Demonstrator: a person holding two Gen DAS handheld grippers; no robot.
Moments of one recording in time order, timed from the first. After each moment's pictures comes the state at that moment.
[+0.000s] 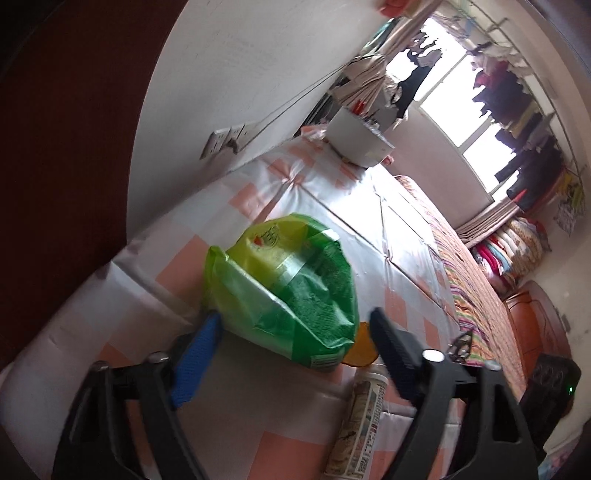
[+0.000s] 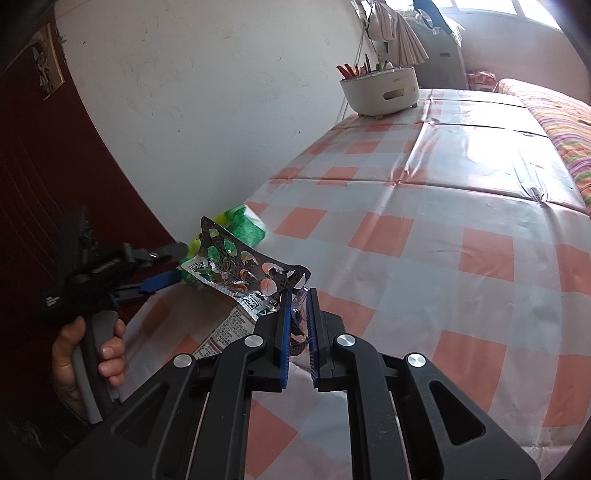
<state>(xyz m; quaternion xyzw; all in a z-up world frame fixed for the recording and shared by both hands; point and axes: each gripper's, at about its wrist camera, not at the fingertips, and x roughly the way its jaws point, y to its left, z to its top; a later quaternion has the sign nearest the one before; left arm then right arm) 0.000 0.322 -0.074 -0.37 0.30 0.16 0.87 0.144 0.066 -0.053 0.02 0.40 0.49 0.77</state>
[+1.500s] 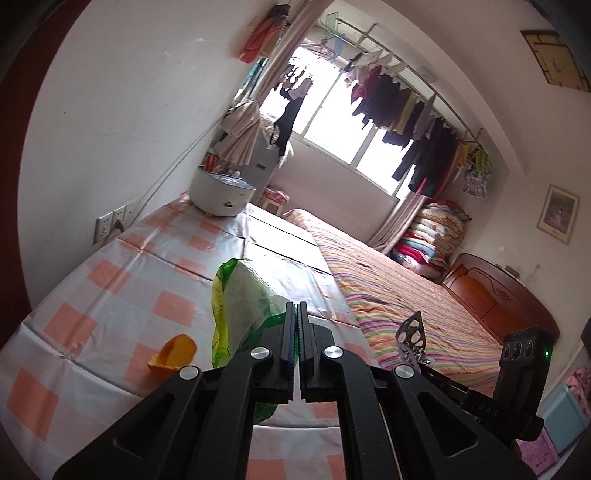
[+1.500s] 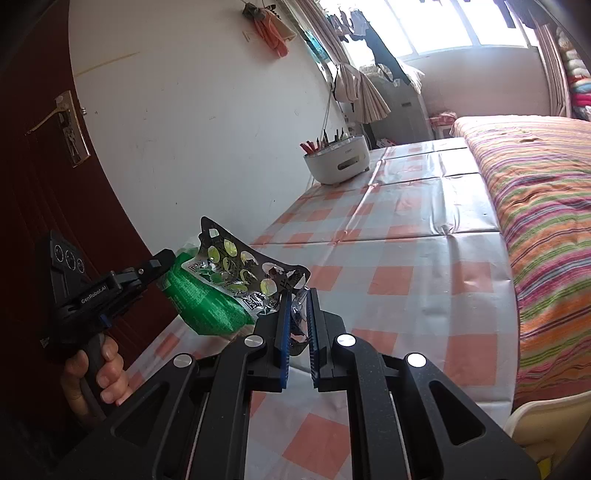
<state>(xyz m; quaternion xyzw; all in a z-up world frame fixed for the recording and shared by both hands) -0.002 0.196 0.006 -0.25 0.15 0.01 0.96 0.116 -0.071 0.008 0.09 0.32 0.44 0.83</state>
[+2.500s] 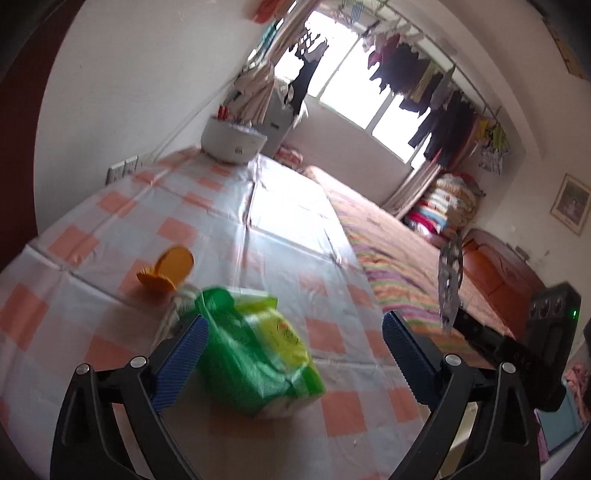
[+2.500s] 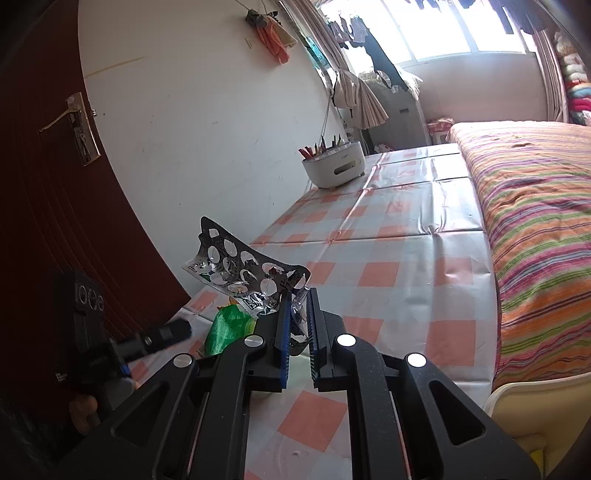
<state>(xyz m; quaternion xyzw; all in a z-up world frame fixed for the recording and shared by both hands) -0.022 0.158 -0.035 -0.27 0.25 0.02 0.93 0.104 -0.095 0.004 0.09 0.31 0.44 0.84</state>
